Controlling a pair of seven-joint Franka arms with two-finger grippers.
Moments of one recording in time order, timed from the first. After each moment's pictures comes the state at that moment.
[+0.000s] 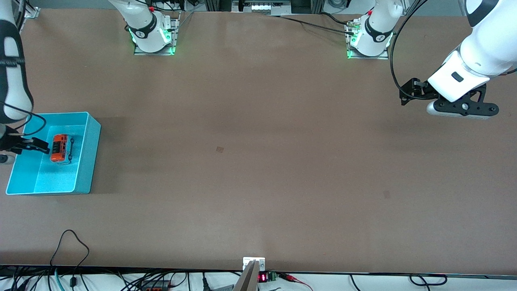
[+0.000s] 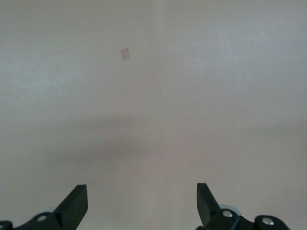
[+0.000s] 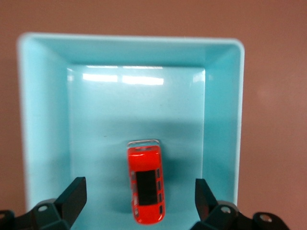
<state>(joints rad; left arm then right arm) -0.05 0.03 -0.12 -1.61 0.03 1.57 -0.08 -0.17 0.36 -0.24 -1.79 0.06 2.25 -0.49</state>
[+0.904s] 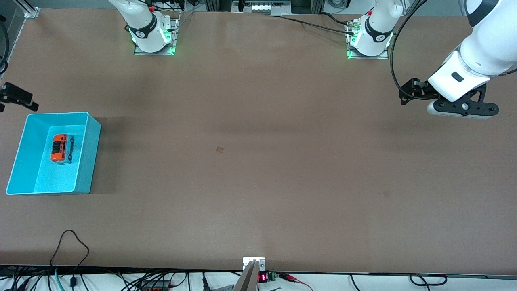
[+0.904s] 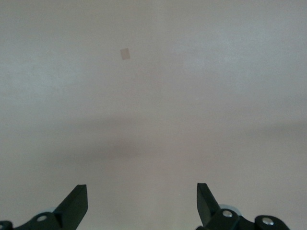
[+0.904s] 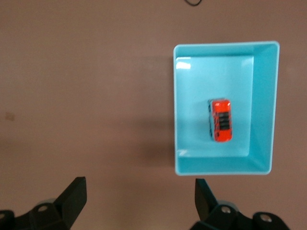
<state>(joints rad) -0.05 0.03 -0.12 -1.61 0.03 1.57 -0.08 -0.14 0.04 -0.02 -1.60 0.02 1.61 -0.16</state>
